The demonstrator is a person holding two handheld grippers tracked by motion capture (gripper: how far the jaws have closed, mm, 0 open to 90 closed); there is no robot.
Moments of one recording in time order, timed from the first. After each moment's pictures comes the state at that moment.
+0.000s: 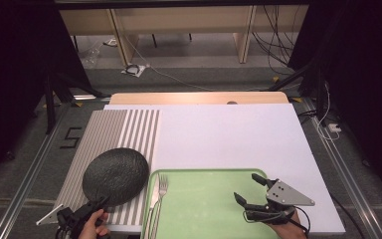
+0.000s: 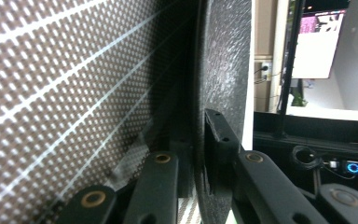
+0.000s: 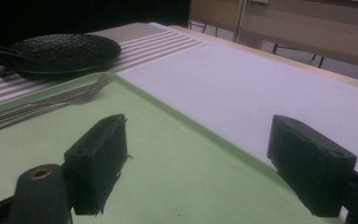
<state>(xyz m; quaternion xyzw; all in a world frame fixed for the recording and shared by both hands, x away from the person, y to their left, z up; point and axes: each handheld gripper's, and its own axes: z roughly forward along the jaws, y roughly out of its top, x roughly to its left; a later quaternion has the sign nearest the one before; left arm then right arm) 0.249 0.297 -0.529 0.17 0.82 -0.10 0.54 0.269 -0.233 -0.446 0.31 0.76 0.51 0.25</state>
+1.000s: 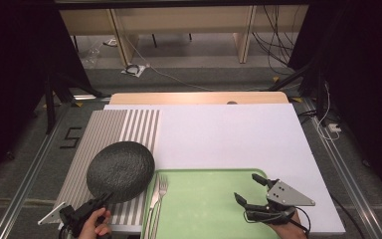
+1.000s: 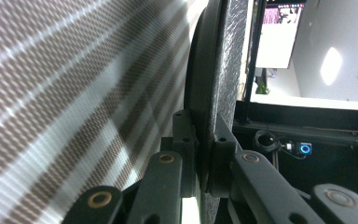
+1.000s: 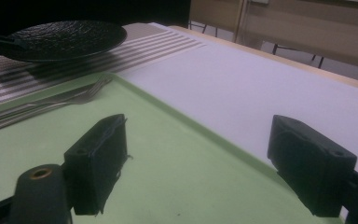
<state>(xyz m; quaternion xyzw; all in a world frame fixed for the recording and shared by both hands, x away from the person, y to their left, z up) 0.251 0.287 -0.520 0.17 0.78 -0.15 0.58 0.269 -0.234 -0.446 0.31 0.76 0.51 0.25</state>
